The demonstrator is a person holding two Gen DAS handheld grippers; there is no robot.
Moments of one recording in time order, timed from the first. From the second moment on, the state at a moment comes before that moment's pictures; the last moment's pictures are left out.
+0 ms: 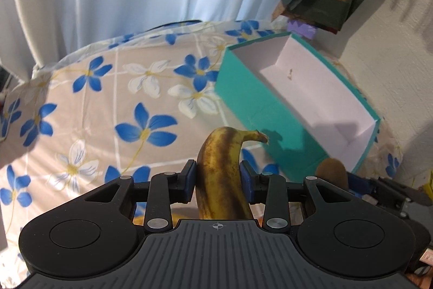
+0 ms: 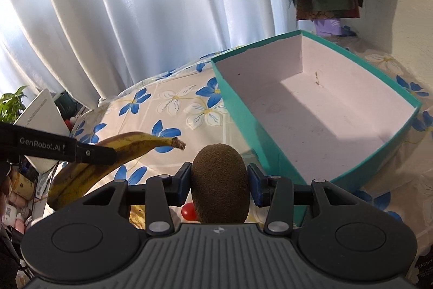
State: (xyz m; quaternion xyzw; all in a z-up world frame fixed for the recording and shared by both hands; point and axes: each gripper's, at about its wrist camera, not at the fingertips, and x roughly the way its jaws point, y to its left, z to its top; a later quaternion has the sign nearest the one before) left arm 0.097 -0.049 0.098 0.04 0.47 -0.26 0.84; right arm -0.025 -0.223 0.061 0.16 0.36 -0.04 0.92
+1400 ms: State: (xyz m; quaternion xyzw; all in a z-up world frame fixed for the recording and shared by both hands) left arm 0.166 -0.255 0.013 0.16 0.47 -0.28 0.82; right arm -0.069 -0.284 0.063 0.21 0.33 -0.16 0.91
